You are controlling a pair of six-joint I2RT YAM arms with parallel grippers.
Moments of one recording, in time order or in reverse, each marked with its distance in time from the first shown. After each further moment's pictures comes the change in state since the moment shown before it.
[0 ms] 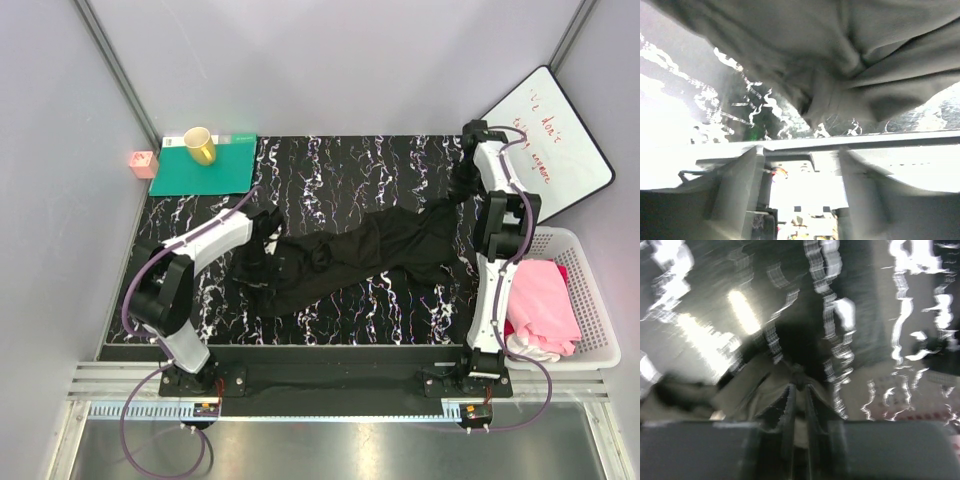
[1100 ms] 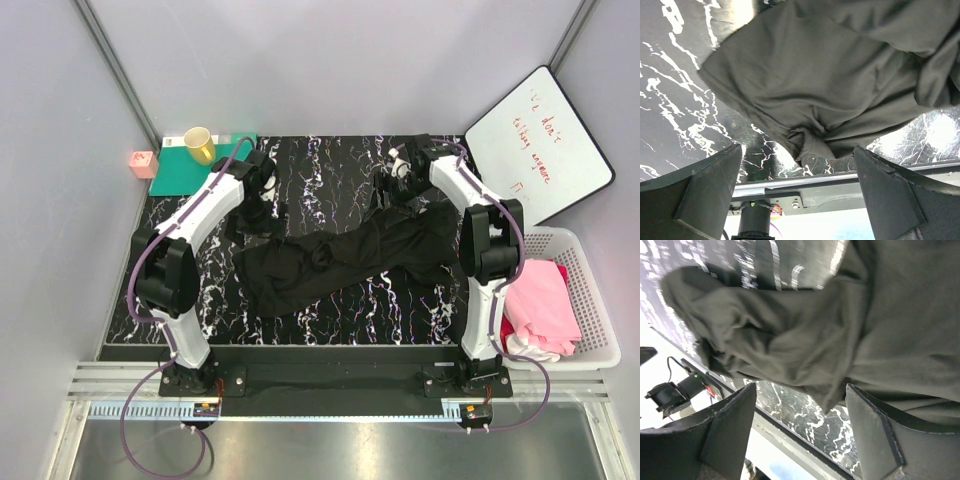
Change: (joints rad) left arm 0.101 0.126 0.414 0.001 -0.006 0.050; right arm 0.299 -0.314 -0.422 0.159 -0.639 -0.030
